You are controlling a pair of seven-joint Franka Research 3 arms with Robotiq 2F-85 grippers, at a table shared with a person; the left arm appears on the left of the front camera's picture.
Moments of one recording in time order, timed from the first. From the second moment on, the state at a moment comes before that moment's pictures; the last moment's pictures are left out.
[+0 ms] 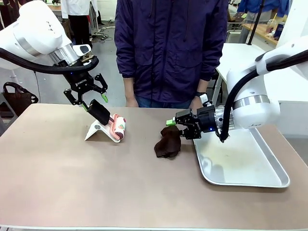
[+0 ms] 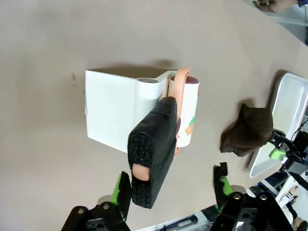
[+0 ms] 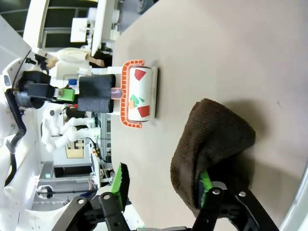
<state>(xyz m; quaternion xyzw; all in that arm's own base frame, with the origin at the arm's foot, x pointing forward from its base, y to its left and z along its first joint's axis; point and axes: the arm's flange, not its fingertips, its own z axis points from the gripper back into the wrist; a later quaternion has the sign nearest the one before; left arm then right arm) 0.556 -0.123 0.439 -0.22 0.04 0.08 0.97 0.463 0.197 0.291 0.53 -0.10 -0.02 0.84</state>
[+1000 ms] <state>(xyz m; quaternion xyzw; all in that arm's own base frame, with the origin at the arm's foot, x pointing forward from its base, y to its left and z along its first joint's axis) 0.488 -0.056 0.485 -0.26 0.03 0.07 0.96 0.453 0.161 0.324 0.46 -0.11 0.04 0.88</state>
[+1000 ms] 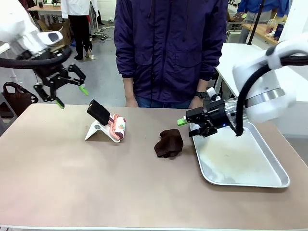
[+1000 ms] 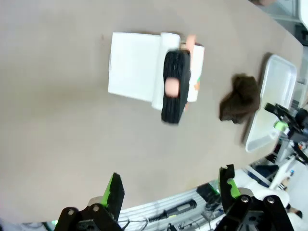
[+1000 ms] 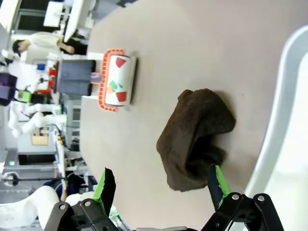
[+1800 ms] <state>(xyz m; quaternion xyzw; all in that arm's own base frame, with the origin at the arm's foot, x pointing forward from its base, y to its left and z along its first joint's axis) 0.380 0.063 0.414 -0.55 -0.04 0.07 0.83 0.380 0.010 0.344 0.70 -0.09 -0.03 0.70</state>
